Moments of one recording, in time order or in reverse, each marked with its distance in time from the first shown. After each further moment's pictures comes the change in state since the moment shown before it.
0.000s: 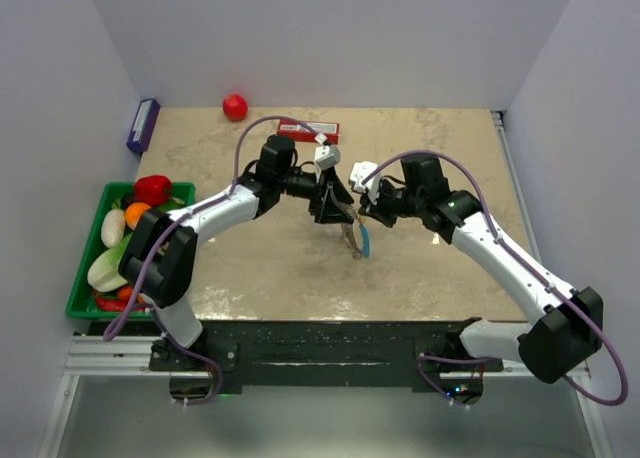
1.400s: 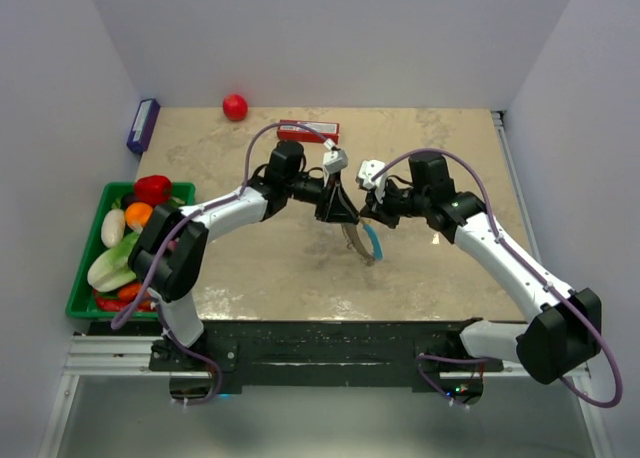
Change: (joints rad) left arm -0.031 0.055 0.001 0.036 -0.002 -0.072; right arm -0.062 -0.004 -0.043 0.045 -0.118 0.034
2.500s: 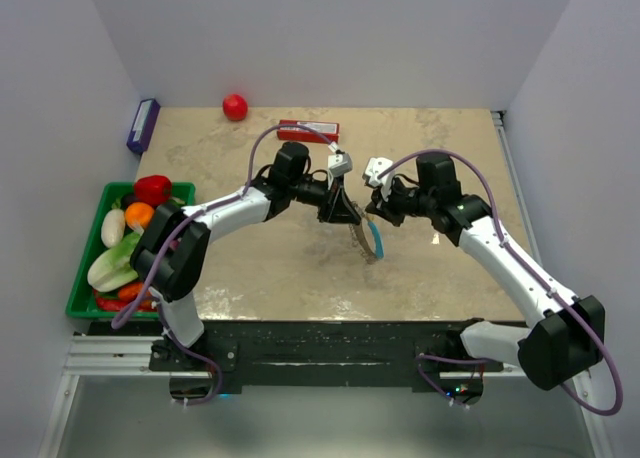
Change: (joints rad) left arm -0.022 0.011 0.017 -0.066 -0.048 0.054; right arm -0.031 -0.033 -0.026 0.029 0.034 0.016
